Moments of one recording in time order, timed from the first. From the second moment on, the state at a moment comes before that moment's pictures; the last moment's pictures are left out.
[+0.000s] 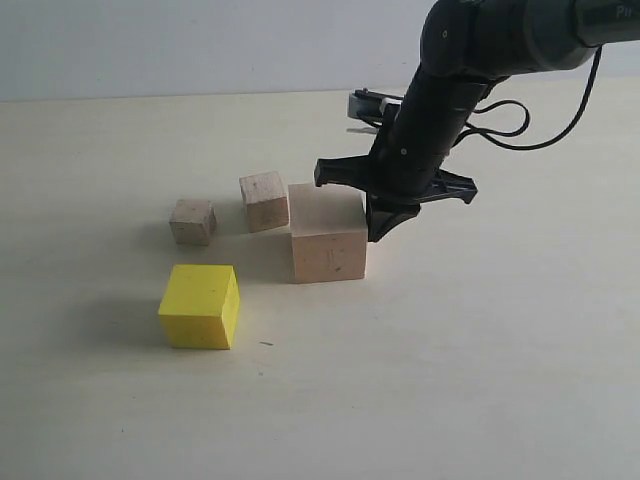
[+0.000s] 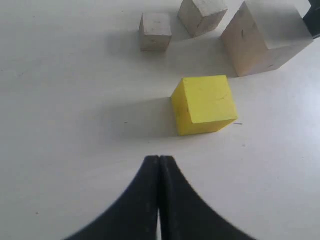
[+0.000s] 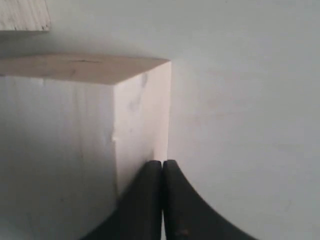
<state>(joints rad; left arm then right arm) -0.25 0.75 -0.56 -0.24 0.76 0.07 0.43 2.11 -1.48 0.32 0.94 0.16</state>
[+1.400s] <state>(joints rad) -0.25 0.75 -0.56 -0.24 0.76 0.07 0.43 2.07 -1.48 0.34 1.04 0.14</state>
